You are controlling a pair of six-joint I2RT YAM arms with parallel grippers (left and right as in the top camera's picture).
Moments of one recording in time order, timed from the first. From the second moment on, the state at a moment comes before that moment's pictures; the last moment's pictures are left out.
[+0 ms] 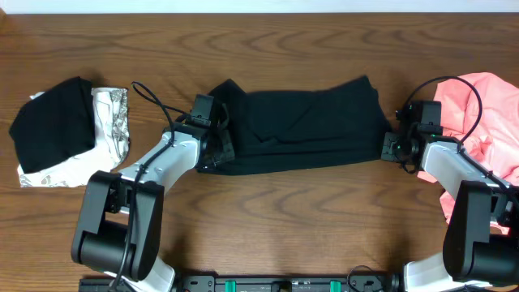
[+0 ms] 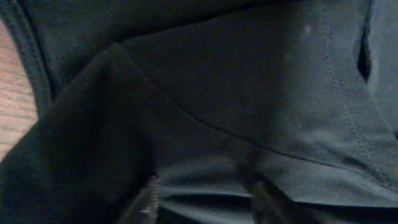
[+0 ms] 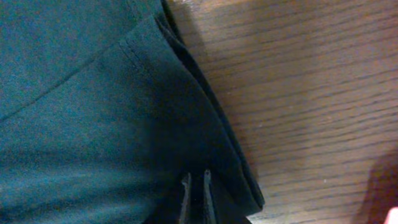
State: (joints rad) left arm -0.27 1.75 0.94 -0.48 0.13 -0.54; right arm -0.10 1.70 0.82 -0.33 -0.03 0.11
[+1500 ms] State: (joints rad) left arm -0.27 1.74 0.95 -0.60 0.12 -0.54; right arm -0.10 1.69 0.86 -0.56 -0.07 0.13
